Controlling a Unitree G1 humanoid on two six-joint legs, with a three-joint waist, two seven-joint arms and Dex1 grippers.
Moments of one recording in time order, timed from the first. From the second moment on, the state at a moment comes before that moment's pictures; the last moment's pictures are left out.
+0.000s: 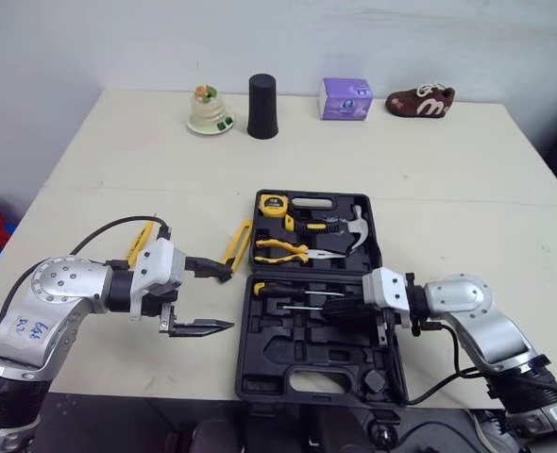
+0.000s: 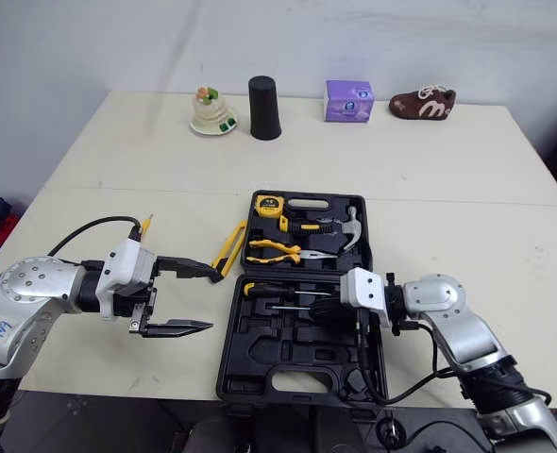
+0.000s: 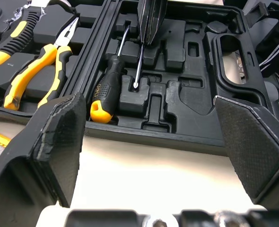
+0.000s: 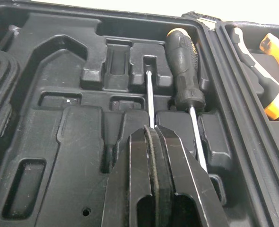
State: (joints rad) left arm -0.22 0.87 0.06 -0.33 -0.52 0.38 -1.17; right arm -0.31 -0.69 0.25 -0.04 0.25 0.03 1.20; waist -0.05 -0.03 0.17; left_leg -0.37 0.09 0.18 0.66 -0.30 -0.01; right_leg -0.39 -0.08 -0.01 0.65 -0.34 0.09
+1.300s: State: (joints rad) left arm 0.06 0.87 0.73 0.59 -0.34 -0.03 -0.67; right arm 0.31 -1.05 -0.98 0.90 0.31 -0.46 0.93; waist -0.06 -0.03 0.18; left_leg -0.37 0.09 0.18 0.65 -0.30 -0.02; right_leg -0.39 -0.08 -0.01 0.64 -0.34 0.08
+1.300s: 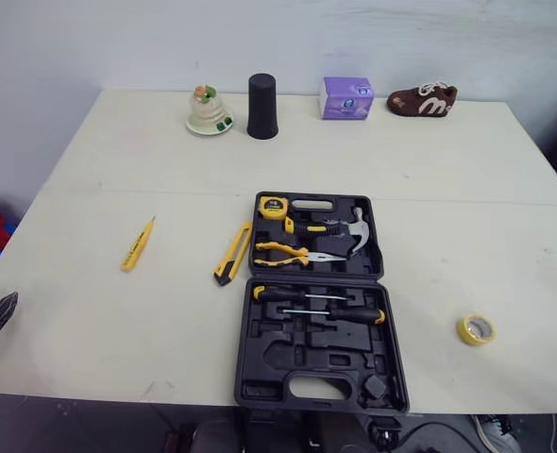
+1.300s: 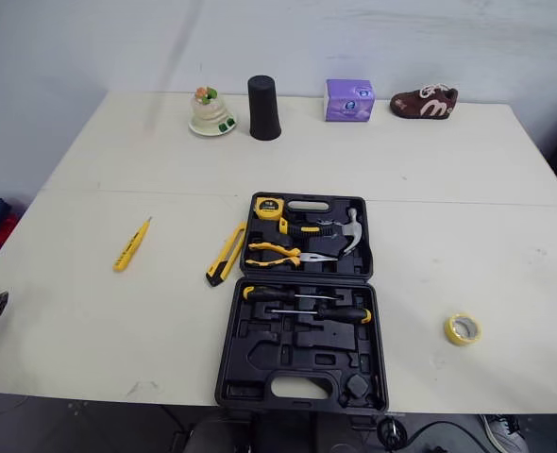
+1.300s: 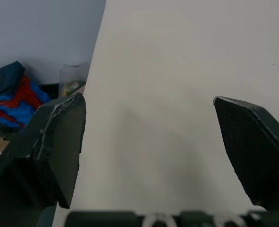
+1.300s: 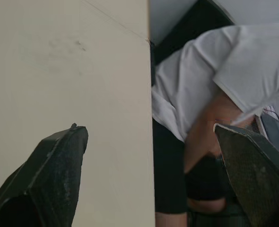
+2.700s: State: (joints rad) left arm -0.42 0.80 0.20 0.26 -0.31 0.75 -0.59; right arm 0.11 -0.75 -0.43 -0.28 0.68 -0.01 1.12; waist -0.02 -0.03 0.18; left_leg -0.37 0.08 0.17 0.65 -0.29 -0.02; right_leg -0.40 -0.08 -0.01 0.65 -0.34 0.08
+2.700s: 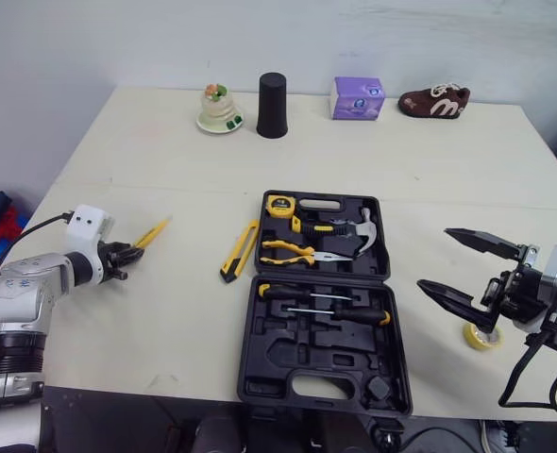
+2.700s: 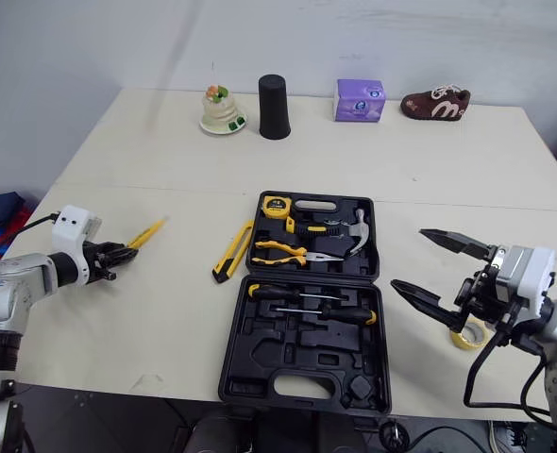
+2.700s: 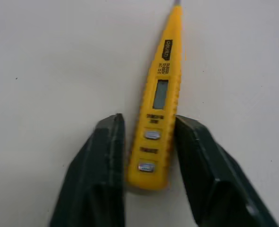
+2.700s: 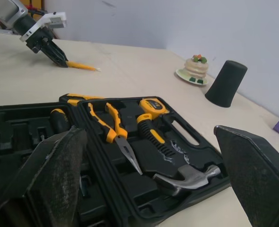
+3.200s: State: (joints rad) left arm -0.35 0.82 0.14 -0.06 -0.37 0.28 -1.00; right arm 0.31 -0.78 -0.56 -0.27 0.64 -0.05 1.23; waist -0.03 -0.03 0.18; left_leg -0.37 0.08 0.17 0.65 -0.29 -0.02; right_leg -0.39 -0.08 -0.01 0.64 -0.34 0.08
